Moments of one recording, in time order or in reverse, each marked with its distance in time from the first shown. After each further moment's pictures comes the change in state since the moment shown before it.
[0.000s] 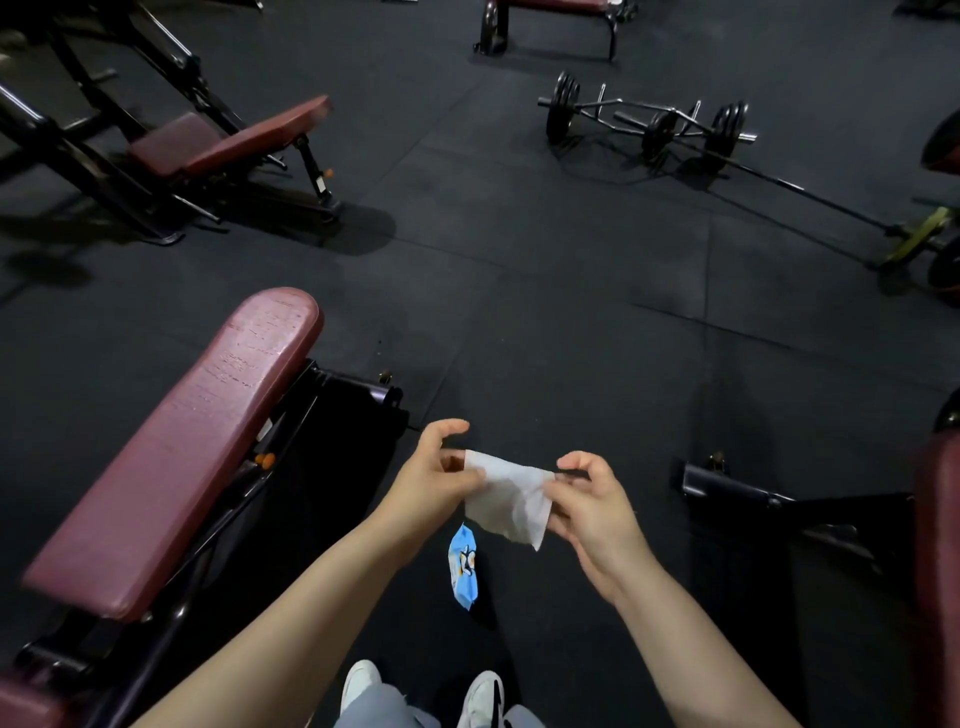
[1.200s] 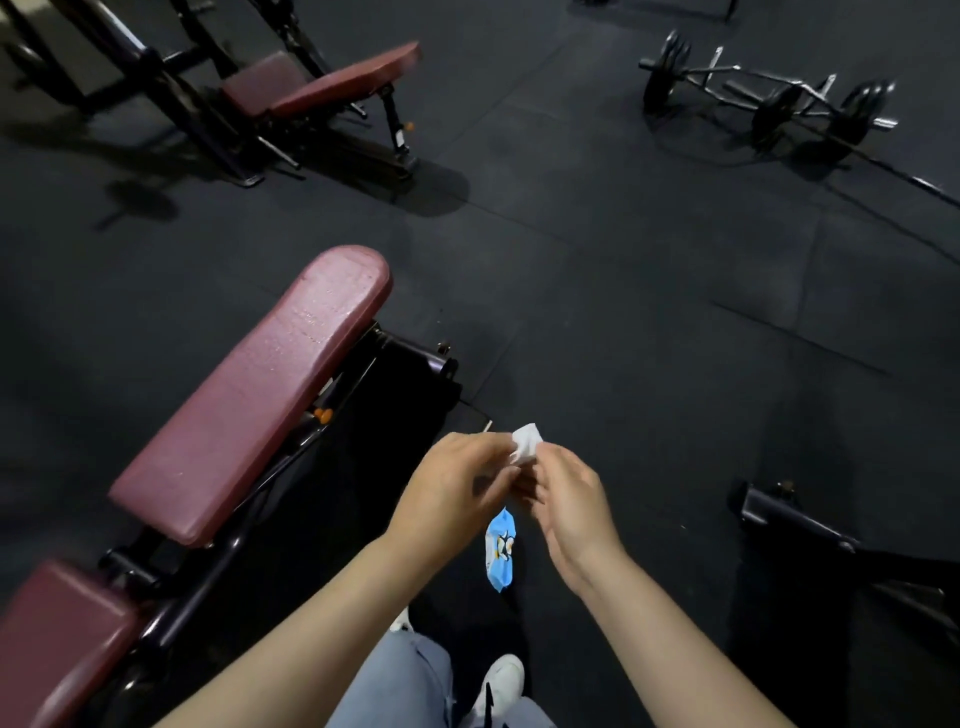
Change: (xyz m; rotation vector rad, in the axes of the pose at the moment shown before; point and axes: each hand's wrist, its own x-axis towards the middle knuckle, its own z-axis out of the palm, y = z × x) left_hand -0.001 -0.010 -0.058 0.710 0.243 0.491; right_hand 0.027 0.008 0.110 -0.032 -0.215 0.068
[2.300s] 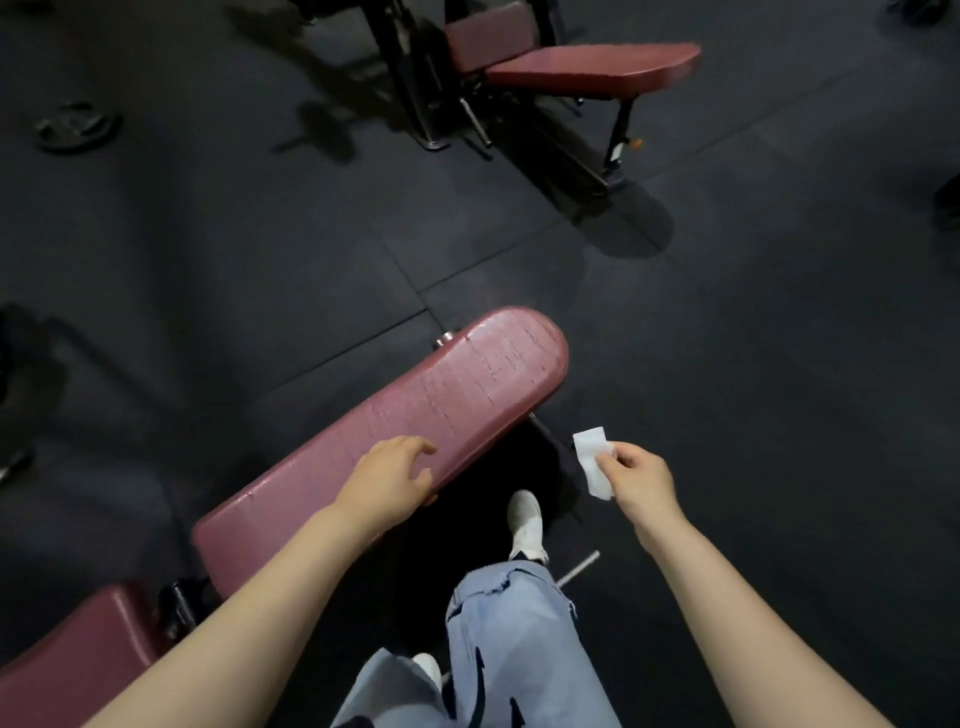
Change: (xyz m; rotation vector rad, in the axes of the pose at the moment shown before) left_hand 0.219 -0.420 -0.222 0.129 -0.136 -0.737; right_hand 0.458 -0.060 0.289 -0.872 -0.071 -0.068
